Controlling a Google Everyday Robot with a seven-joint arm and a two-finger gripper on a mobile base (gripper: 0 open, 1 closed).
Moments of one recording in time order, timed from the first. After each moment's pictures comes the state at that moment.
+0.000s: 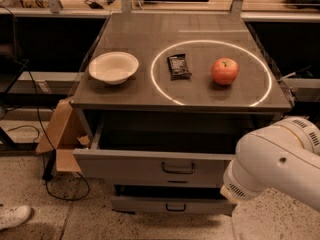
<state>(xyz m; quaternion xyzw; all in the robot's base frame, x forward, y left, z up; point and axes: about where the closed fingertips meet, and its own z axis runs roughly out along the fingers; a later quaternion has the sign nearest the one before) 0.381 -0.188 0.673 -0.40 0.91 -0.02 0.09</state>
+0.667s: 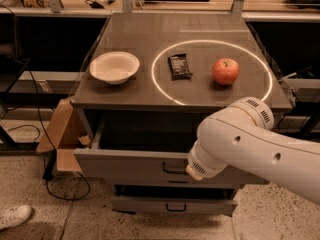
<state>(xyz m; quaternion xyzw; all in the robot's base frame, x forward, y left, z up) 0.435 -0.105 0.686 -0.41 0.90 0.00 0.14</state>
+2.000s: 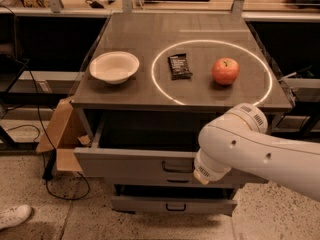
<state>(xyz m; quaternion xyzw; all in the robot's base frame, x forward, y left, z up) 0.438 -0.132 0.648 -0.38 0.92 -0.02 0.10</state>
